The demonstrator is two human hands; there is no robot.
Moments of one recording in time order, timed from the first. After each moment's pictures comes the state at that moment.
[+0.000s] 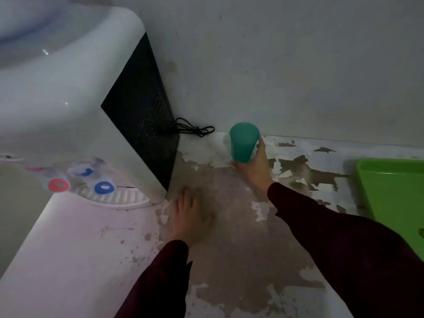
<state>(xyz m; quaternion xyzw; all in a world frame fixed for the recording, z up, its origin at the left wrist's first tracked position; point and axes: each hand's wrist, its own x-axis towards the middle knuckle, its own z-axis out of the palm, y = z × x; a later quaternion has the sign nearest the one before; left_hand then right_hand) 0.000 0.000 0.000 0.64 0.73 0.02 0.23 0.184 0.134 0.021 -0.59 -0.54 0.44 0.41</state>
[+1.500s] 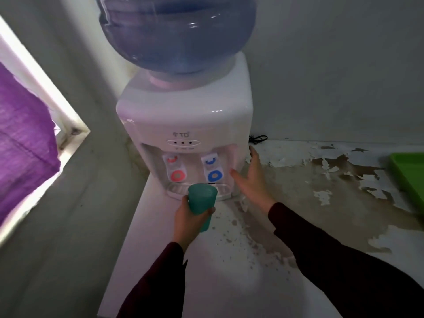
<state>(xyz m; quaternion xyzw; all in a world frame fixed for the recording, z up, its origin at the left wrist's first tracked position) -0.226 -0.081 0.067 0.45 0.69 0.39 0.42 -0.051 -0.006 0.119 -0.56 -0.56 0.42 0.44</state>
